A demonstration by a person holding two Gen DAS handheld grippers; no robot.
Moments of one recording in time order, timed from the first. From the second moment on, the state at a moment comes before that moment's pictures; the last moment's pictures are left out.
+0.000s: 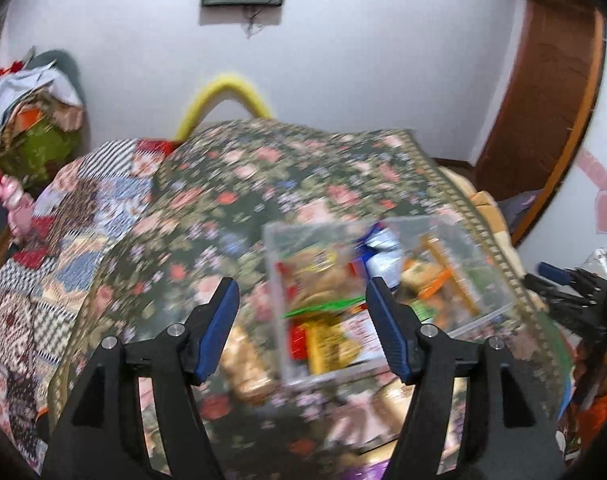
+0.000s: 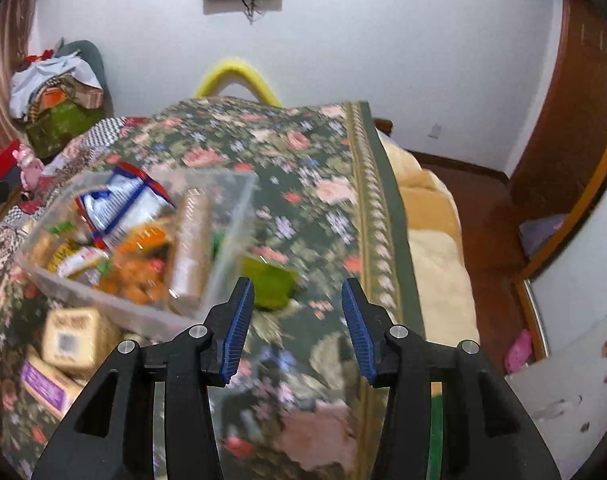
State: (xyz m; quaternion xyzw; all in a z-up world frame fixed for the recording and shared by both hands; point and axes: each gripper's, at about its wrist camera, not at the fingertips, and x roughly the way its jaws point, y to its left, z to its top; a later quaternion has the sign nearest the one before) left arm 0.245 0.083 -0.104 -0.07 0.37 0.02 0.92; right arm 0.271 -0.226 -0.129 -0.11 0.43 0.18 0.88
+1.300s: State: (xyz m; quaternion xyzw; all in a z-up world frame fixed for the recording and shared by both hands) left arm 0.267 0.159 -0.206 -0.09 0.45 0.04 0.89; right arm 0.327 -0.237 -0.187 0.01 0.51 0.28 0.82
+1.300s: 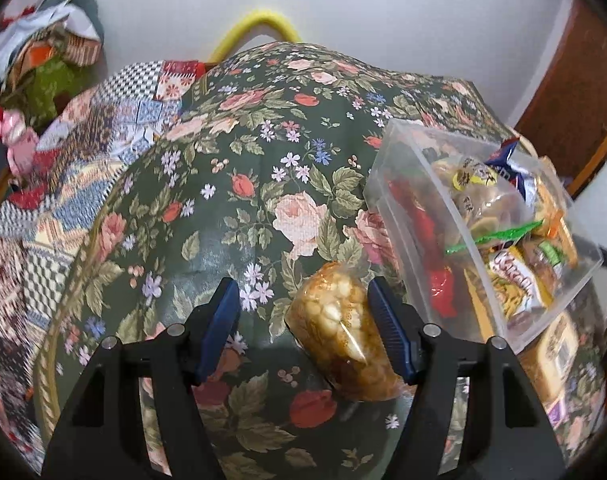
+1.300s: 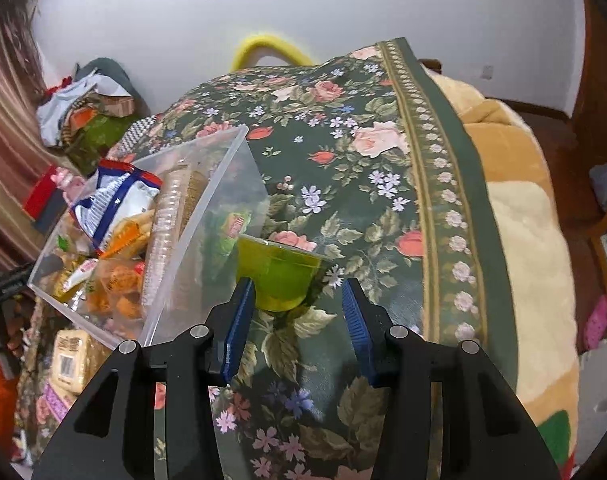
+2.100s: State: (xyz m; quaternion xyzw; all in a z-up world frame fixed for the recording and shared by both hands) left arm 0.233 0.175 -0.204 -0.13 0.45 0.07 0.88; right arm 0.368 -0.226 -0.195 0.01 0.53 0.28 0.80
